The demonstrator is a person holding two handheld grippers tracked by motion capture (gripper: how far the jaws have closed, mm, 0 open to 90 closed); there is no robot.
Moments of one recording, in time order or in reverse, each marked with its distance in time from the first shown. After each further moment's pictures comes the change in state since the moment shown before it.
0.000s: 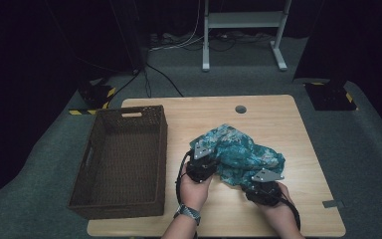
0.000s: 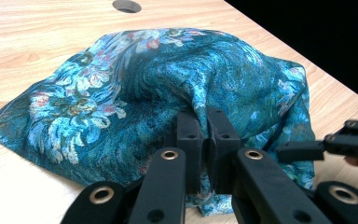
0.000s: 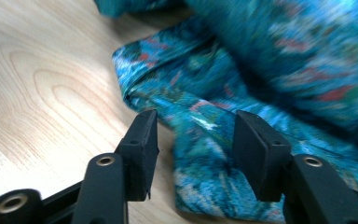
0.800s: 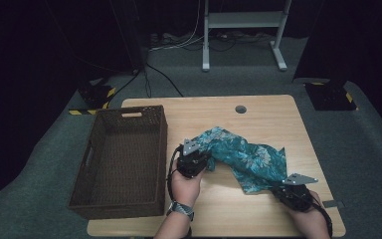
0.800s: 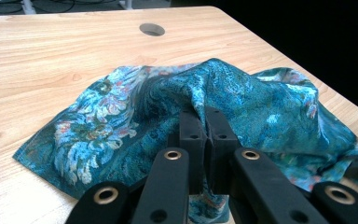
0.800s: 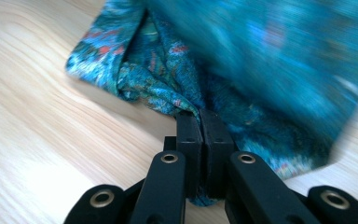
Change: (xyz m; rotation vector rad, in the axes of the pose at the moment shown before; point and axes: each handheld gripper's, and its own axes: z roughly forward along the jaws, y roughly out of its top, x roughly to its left) left arm 0.015 0.014 -0.022 -0.049 0.047 -0.010; right arm -0.062 -0.046 -0.045 0.061 0.012 0.093
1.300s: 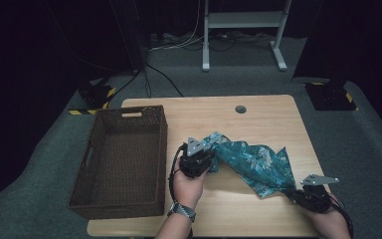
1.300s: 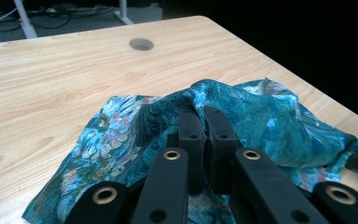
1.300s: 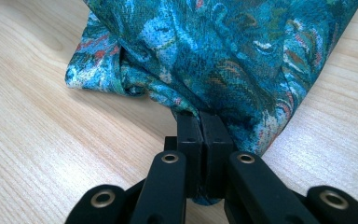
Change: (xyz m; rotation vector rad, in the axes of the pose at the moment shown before) left arm -0.016 0.015 -0.007 -0.012 -0.006 0.060; right arm -0.040 -0.020 -0.022 0.010 0.071 0.037
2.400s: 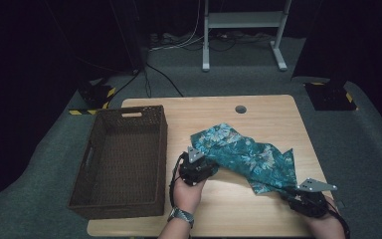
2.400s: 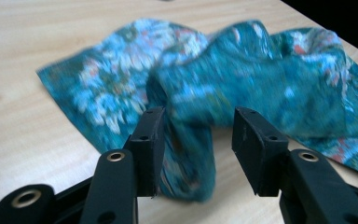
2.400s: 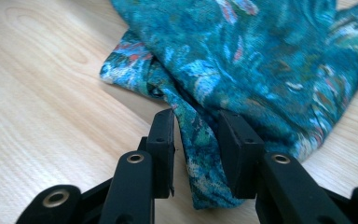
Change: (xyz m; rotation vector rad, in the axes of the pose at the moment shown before) left arm 0.009 -0.047 0.020 0.086 0.068 -0.035; right arm 0.025 0.000 -0.005 -0.070 -0.048 -0.067
